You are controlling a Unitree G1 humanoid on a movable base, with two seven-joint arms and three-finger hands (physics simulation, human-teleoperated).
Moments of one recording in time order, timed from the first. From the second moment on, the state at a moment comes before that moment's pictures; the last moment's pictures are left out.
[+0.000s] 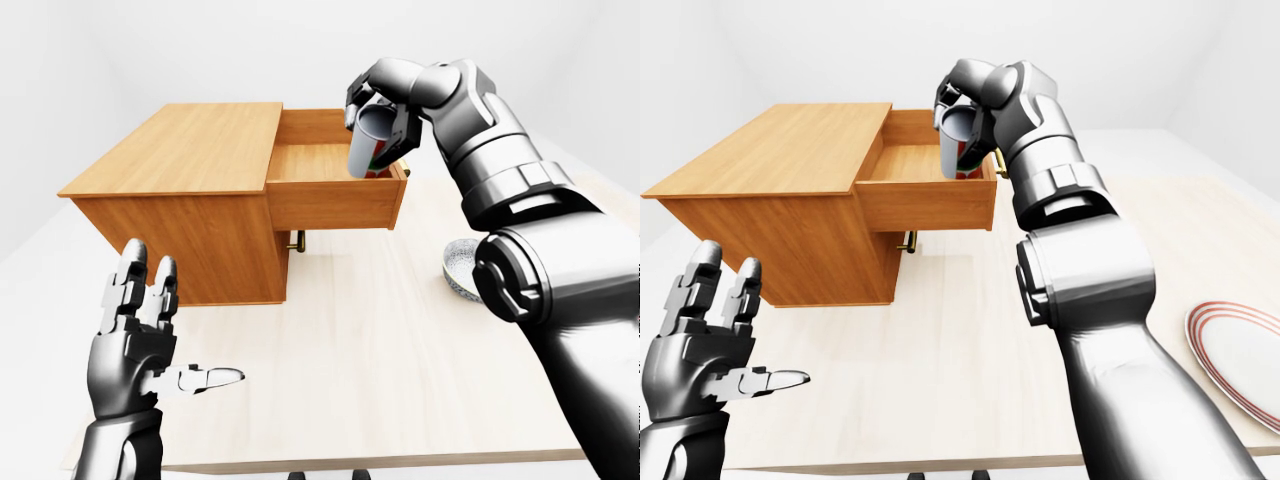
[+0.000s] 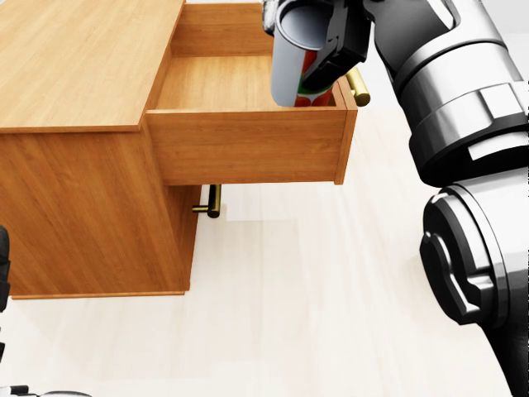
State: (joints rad) left arm 0.31 -0.08 0.36 -0.68 -0.28 0.09 -0.33; right arm -1.68 -0.26 -0.03 1.32 -0.80 0.09 0.52
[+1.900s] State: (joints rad) left arm 0.38 -0.12 0.38 -0.81 -0.30 0.09 -0.37; right arm -1.61 -0.43 -0.03 0.63 -0.99 0.09 0.70
